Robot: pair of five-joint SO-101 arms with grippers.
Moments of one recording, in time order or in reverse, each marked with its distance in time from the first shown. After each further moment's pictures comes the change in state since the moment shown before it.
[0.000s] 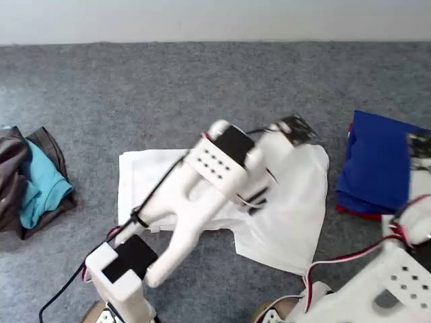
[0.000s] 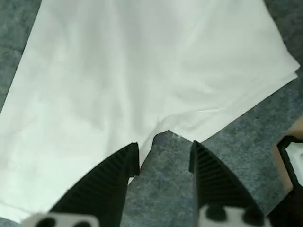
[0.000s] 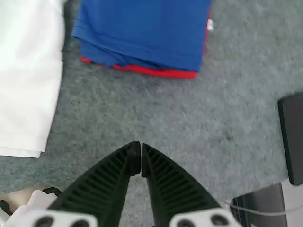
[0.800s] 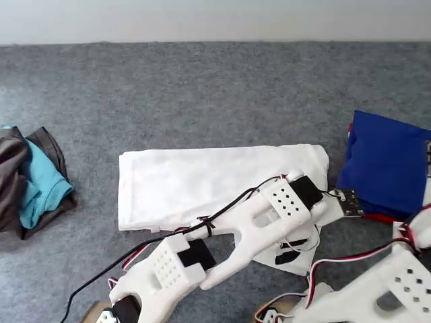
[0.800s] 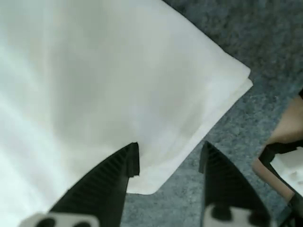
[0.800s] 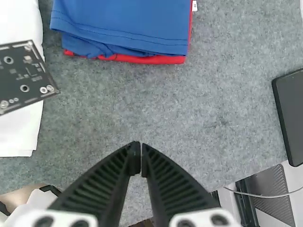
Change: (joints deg) left arm 14.2 28.2 -14.4 -1.0 -3.8; right arm 4.4 0.0 0.0 0.1 0.4
